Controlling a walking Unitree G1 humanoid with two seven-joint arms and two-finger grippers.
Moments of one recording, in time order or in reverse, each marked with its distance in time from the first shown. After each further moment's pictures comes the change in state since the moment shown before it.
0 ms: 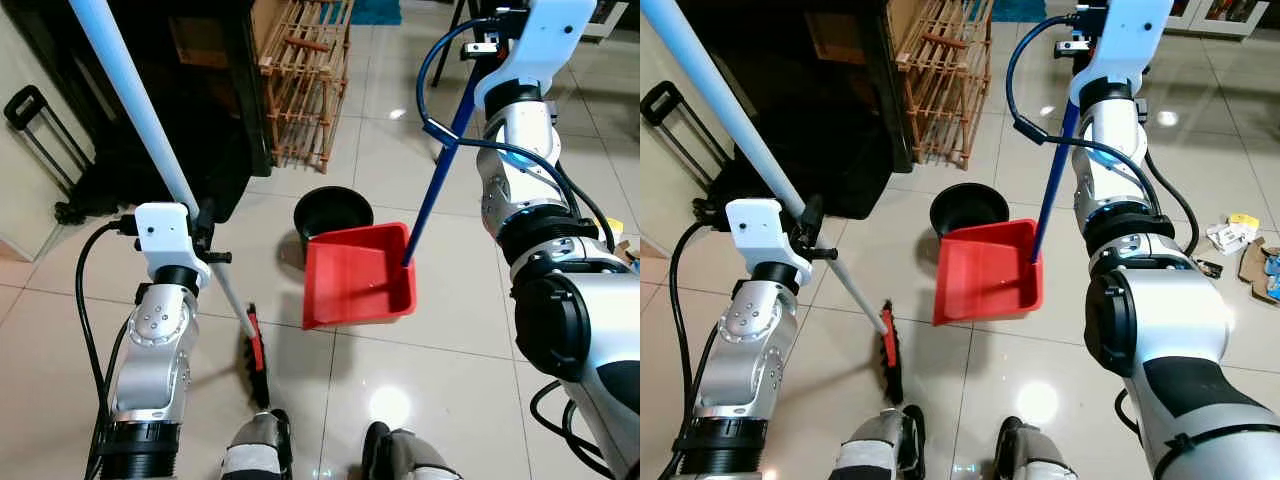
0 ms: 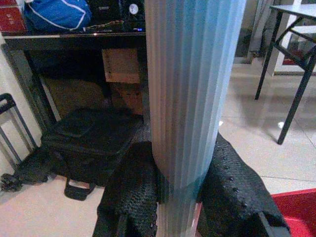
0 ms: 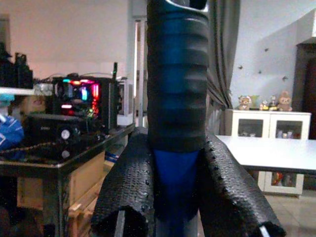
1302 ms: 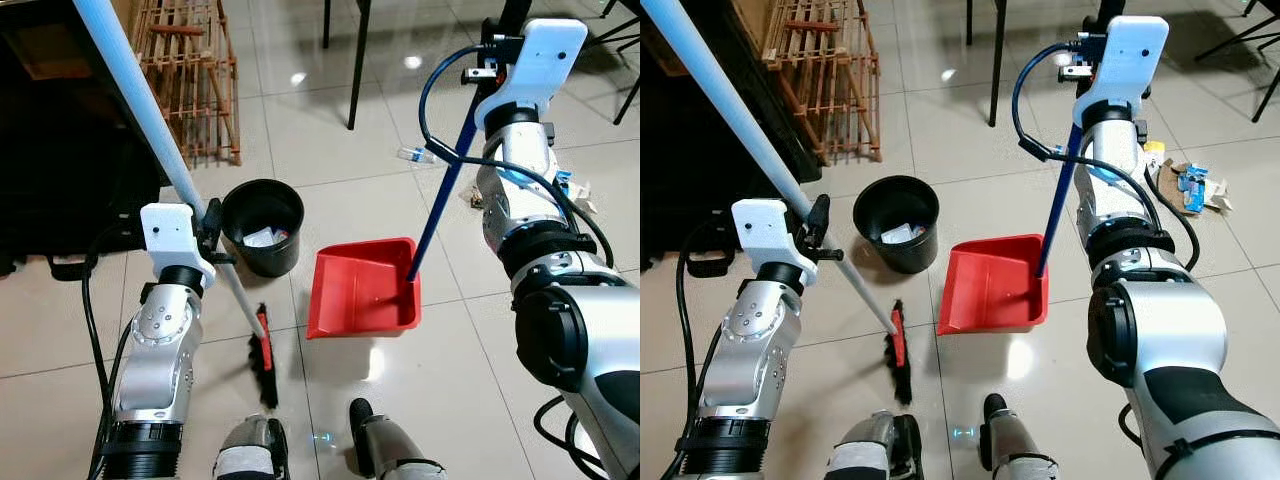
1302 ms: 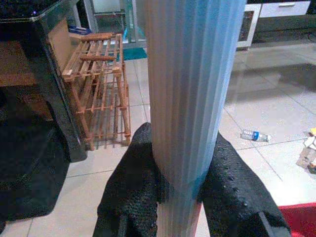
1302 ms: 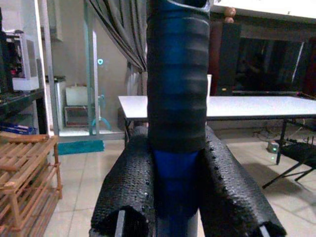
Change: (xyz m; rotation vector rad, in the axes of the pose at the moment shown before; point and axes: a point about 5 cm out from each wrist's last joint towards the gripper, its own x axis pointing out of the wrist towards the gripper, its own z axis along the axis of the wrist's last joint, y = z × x) left arm 0.001 -0.006 0.001 -0.024 -0.005 -0.044; right arm -0.014 -0.011 -0.020 -0.016 0.070 -0.056
